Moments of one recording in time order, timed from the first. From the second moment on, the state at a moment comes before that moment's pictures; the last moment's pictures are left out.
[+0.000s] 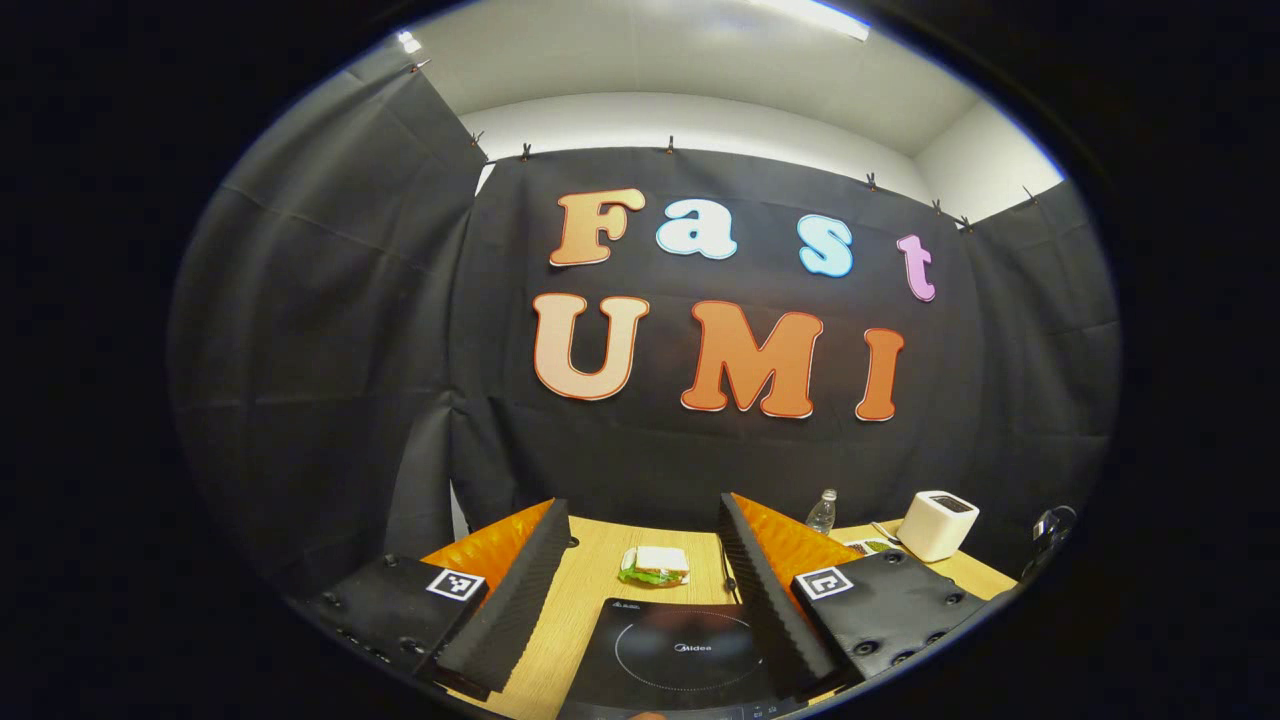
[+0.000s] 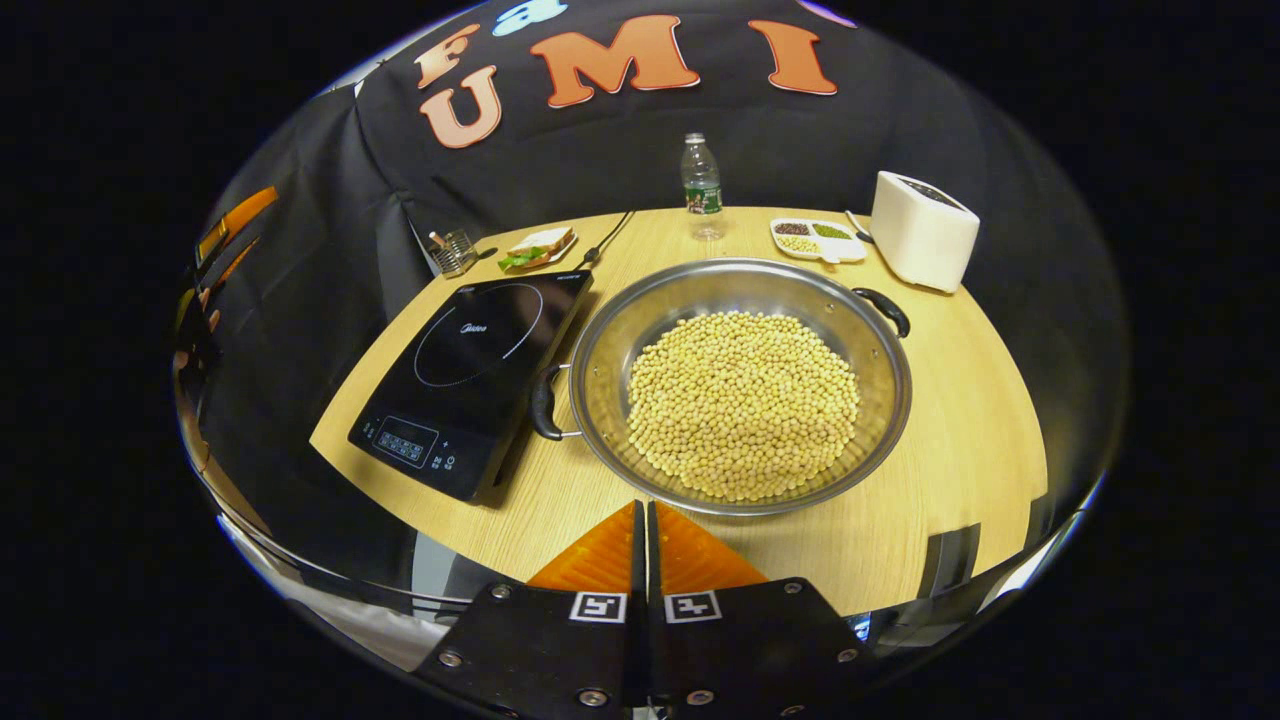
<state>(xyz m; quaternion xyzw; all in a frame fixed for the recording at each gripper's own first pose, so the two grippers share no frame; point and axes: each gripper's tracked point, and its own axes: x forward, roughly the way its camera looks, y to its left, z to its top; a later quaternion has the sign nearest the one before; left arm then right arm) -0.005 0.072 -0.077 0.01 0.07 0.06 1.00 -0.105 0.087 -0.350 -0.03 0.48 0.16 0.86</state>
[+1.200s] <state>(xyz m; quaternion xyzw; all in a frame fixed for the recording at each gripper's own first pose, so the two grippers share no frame) 0.000 0.156 -0.117 0.01 0.11 0.11 0.99 -0.080 0.172 -0.407 -0.02 0.56 0.19 0.81</state>
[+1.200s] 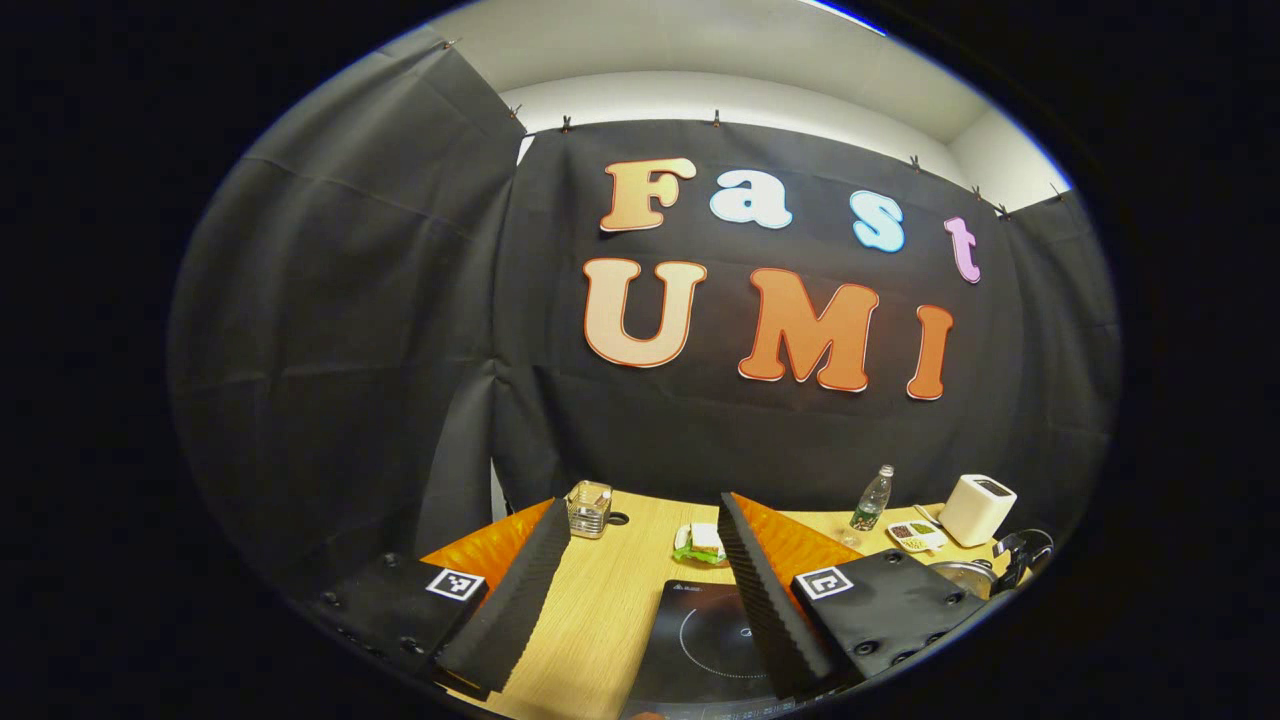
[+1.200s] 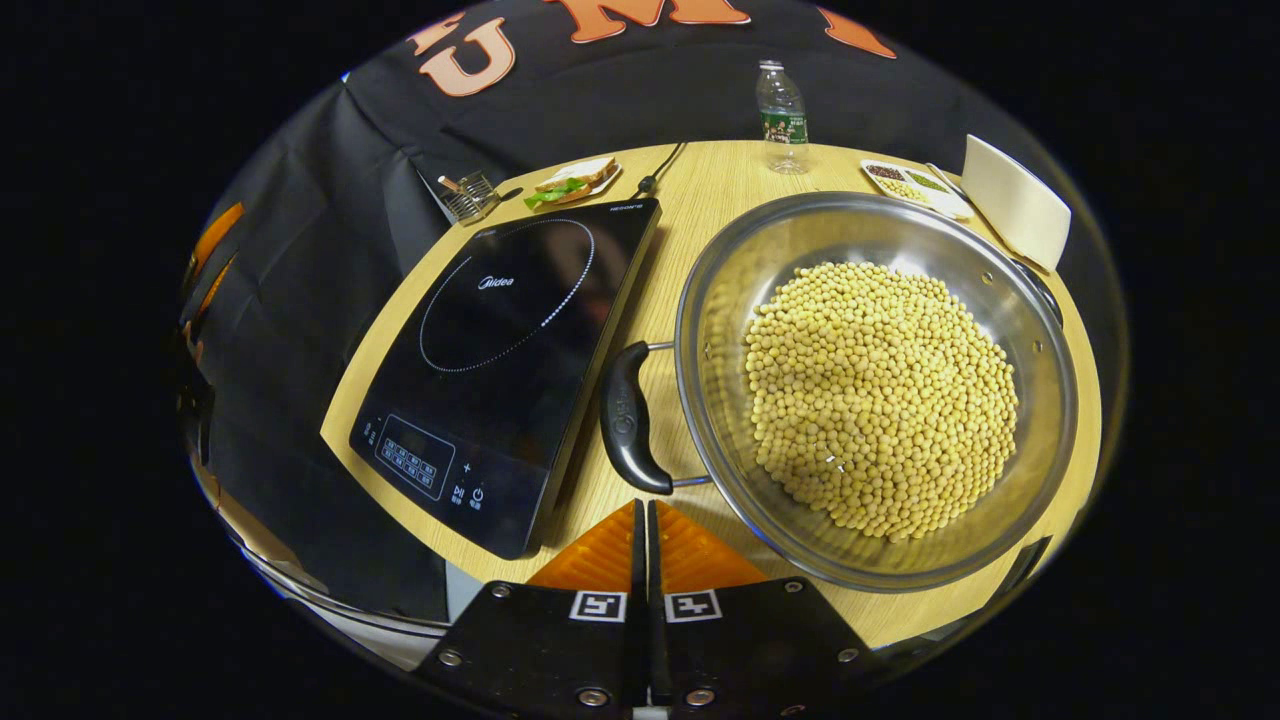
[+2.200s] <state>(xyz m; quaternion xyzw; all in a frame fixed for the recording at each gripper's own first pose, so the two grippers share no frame) -0.001 0.189 -0.131 0.00 0.12 0.13 0.98 -0.053 0.196 -0.414 0.03 0.58 0.18 0.80</state>
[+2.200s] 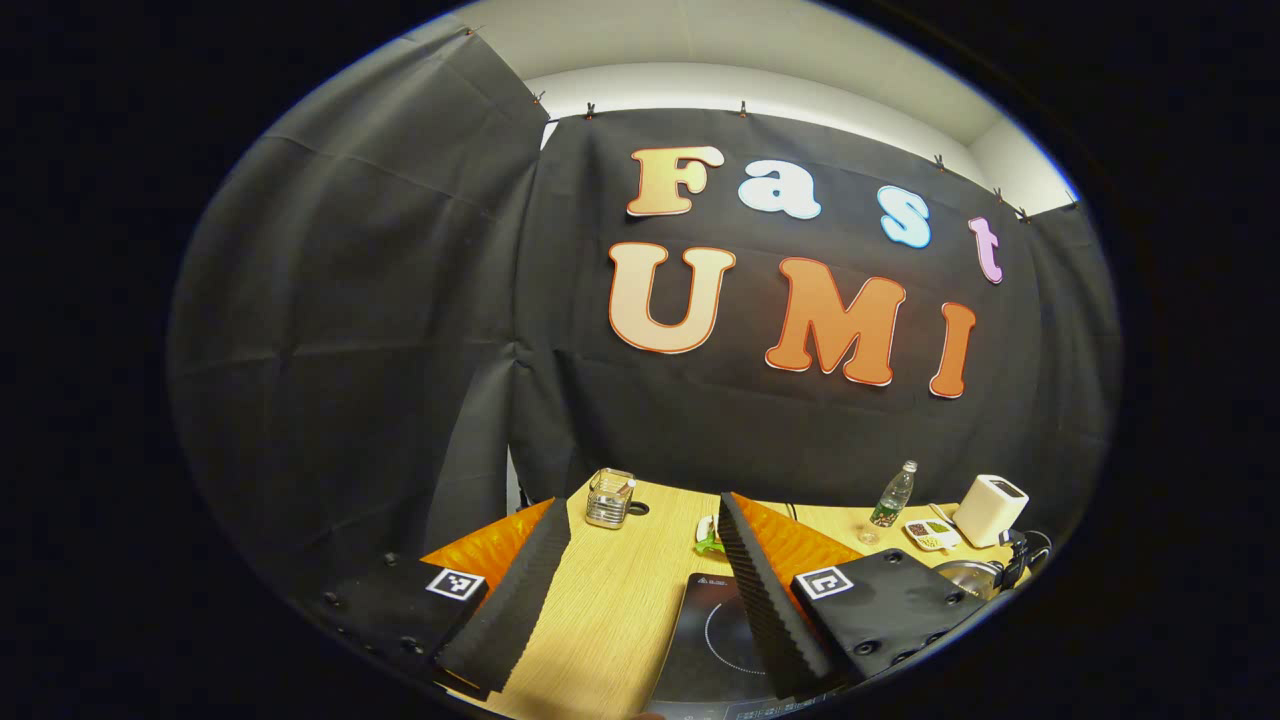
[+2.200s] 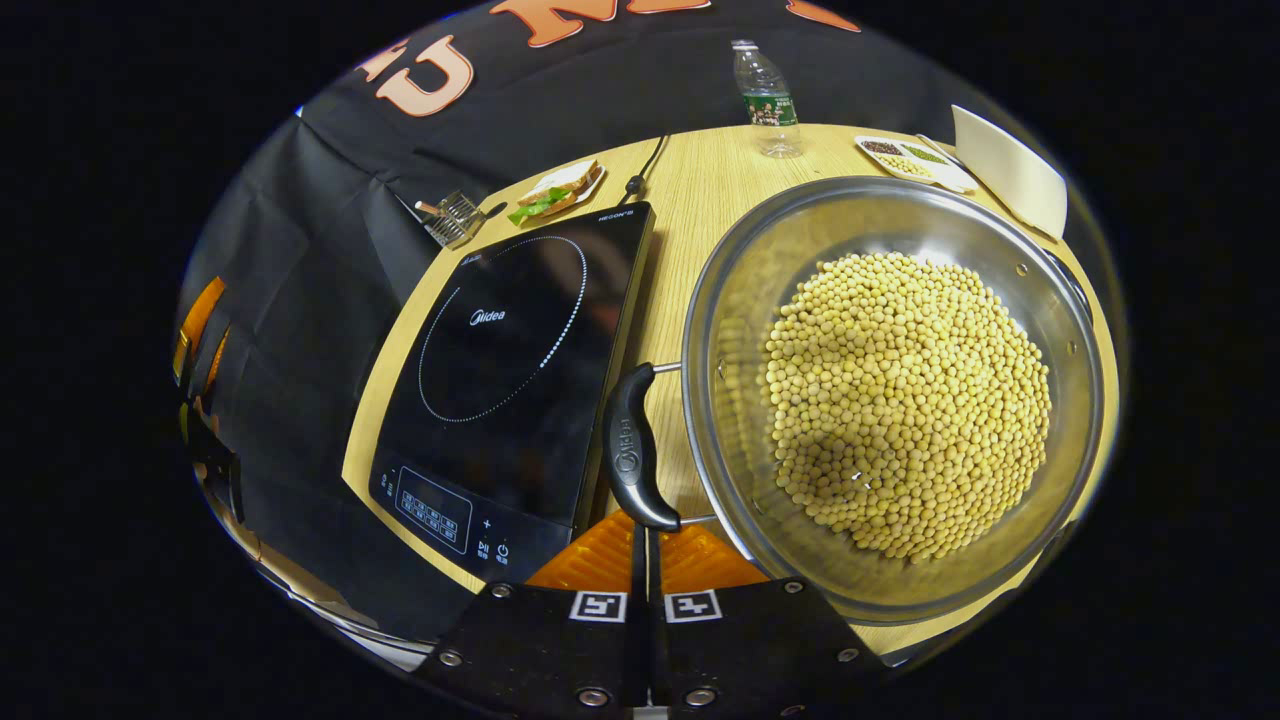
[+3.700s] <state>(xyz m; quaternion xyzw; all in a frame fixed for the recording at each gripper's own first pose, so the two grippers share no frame) -0.003 0.224 -0.140 -0.01 0.12 0.15 0.98 0.004 0.217 -0.403 0.09 0.54 0.15 0.83</state>
